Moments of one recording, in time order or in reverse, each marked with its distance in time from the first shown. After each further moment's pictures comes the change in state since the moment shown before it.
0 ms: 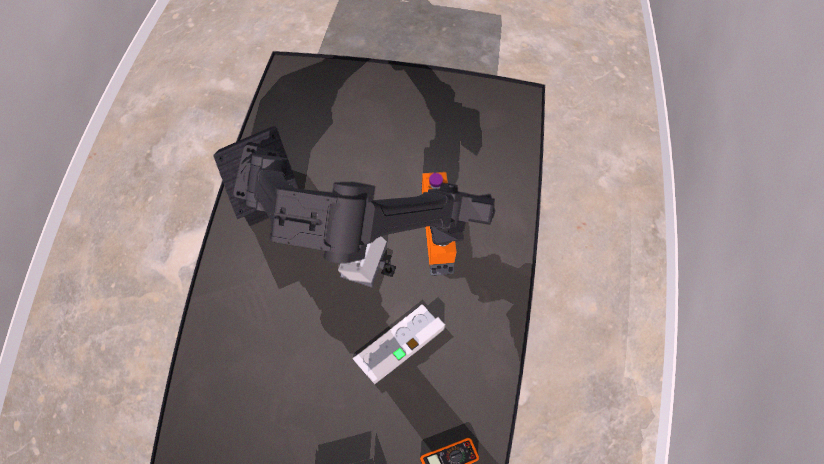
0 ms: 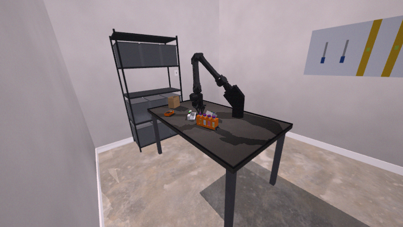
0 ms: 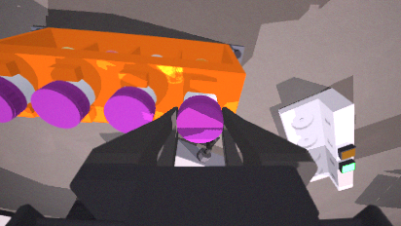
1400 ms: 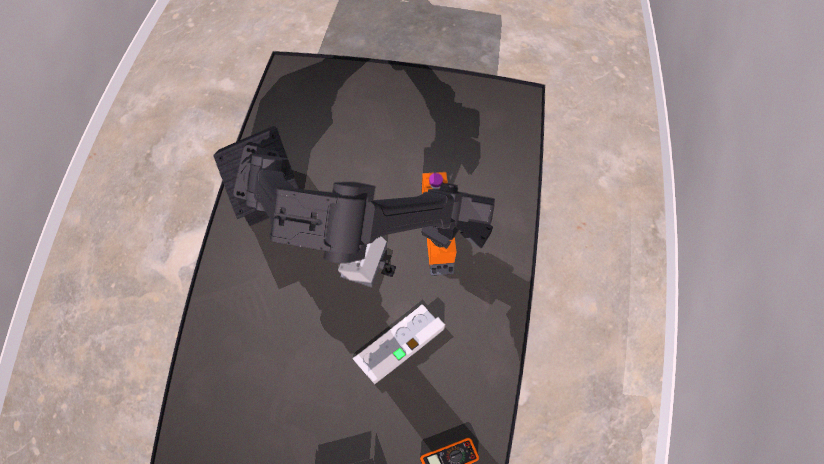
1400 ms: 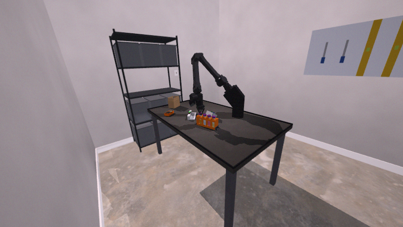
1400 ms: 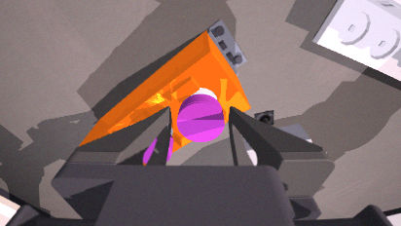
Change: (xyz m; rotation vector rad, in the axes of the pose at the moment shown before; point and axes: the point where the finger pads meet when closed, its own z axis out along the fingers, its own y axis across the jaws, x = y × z) arm 0.000 0.000 0.000 0.000 -0.001 0.758
